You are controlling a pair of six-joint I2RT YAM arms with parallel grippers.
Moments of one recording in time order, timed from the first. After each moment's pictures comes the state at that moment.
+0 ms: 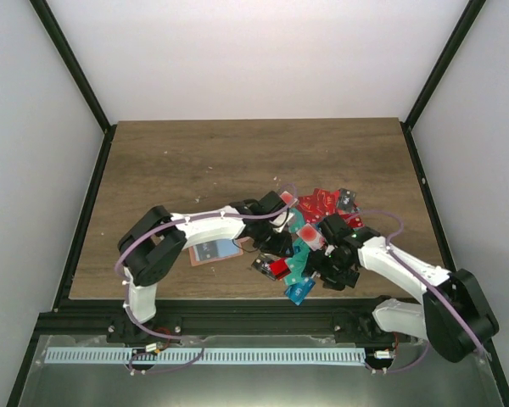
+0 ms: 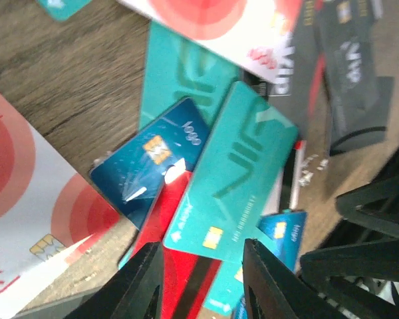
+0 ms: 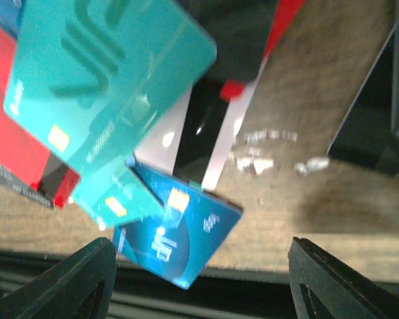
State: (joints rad) left arm -0.92 1.94 1.26 -0.46 0.43 -0.53; right arm 0.52 1.20 0.58 -0.80 -0.33 0.86
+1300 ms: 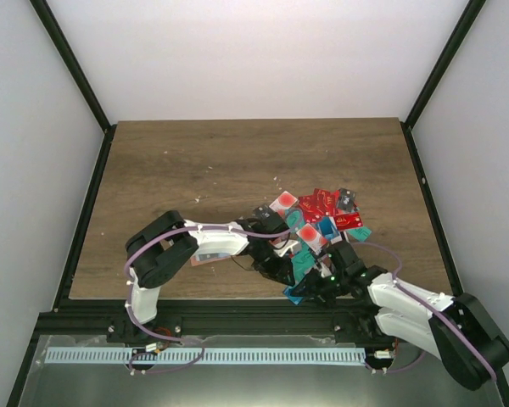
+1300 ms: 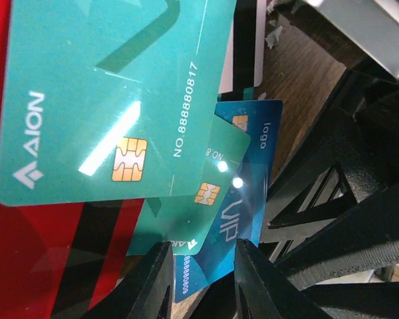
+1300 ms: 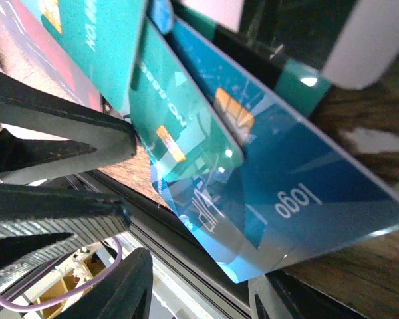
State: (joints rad) left arm -1.00 1.96 1.13 -0.37 0.66 -0.50; right arm 0.56 0.99 0.15 -0.23 -0.76 1.08
